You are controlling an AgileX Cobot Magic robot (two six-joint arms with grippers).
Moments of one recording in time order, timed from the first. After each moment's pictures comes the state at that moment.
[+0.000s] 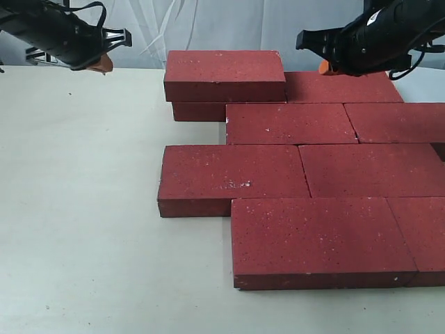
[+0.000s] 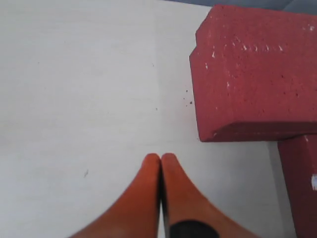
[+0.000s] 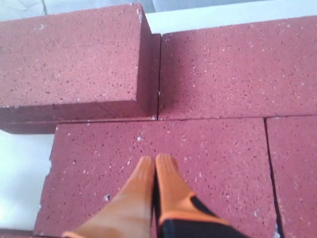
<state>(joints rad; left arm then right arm) -0.15 1.91 -1.46 -0.36 0.52 0.04 0.21 1.78 -1.29 0.19 0.42 0.11</state>
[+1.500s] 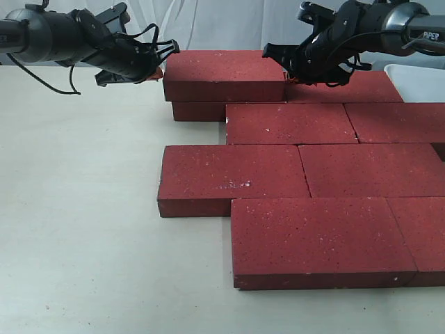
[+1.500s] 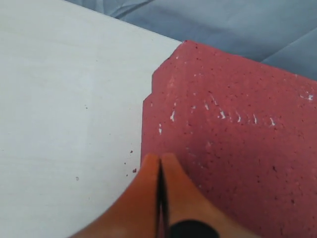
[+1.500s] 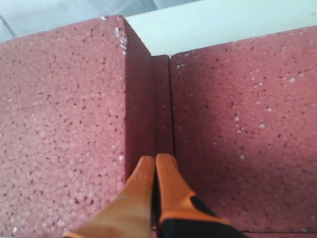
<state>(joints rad) -0.25 2.25 -1.69 -0.60 0.31 0.03 0.21 2.29 -1.79 0.29 0.49 0.15</state>
